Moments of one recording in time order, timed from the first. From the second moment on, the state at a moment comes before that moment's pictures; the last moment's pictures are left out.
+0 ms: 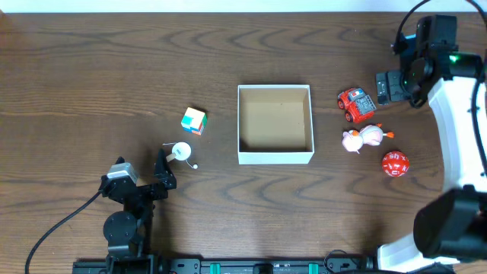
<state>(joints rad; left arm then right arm) 0.04 0.01 0.02 -0.12 -0.02 -0.26 -0.10 1.73 1.58 -1.01 0.13 -0.25</state>
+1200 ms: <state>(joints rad) 0.04 0.01 0.02 -0.12 -0.02 -0.26 -0.07 2.08 1.59 -0.93 -0.15 -0.50</state>
